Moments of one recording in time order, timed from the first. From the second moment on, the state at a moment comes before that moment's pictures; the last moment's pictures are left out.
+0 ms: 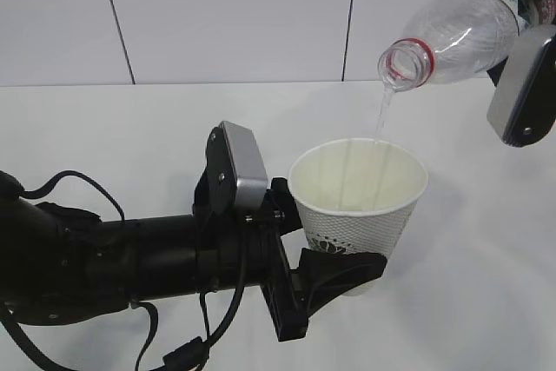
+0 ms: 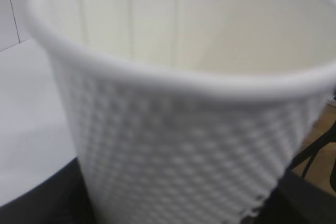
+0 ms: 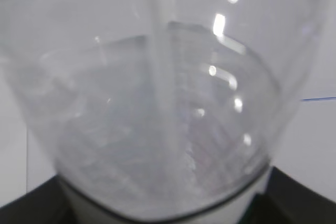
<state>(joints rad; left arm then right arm) -0.74 1.94 -0.70 0.67 -1.11 -0.34 0.07 1.32 -0.62 -0.62 -0.71 -1.03</state>
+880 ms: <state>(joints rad) -0.74 1.94 -0.70 0.67 -1.11 -0.34 0.07 1.32 -0.62 -0.62 -0.71 -1.04</state>
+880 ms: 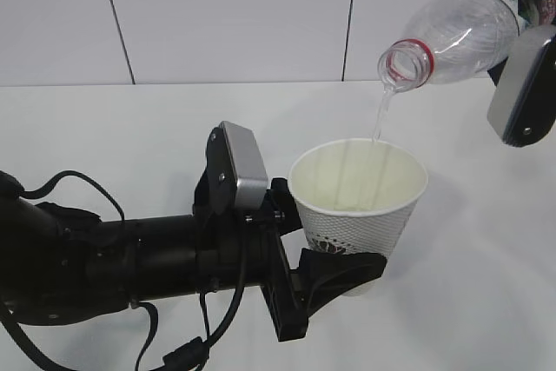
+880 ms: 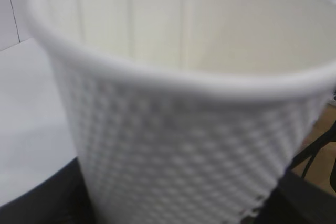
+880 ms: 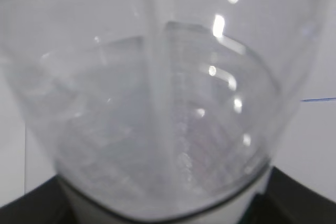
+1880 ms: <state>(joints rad) -0.74 1.94 -0.70 0.67 -1.11 -0.34 0.07 1.32 -0.62 -0.62 -0.71 -1.04</state>
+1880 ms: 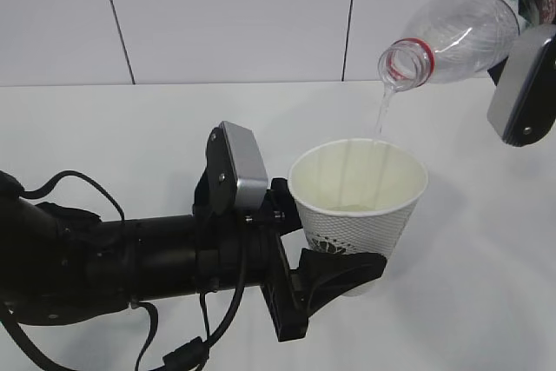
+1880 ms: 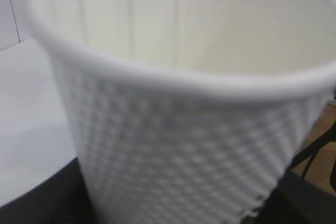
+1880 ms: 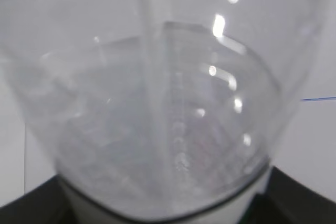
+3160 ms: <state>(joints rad) -0.74 1.94 -0.70 0.67 -1.11 -0.34 0.07 1.32 -0.62 -0.62 -0.71 -1.05</state>
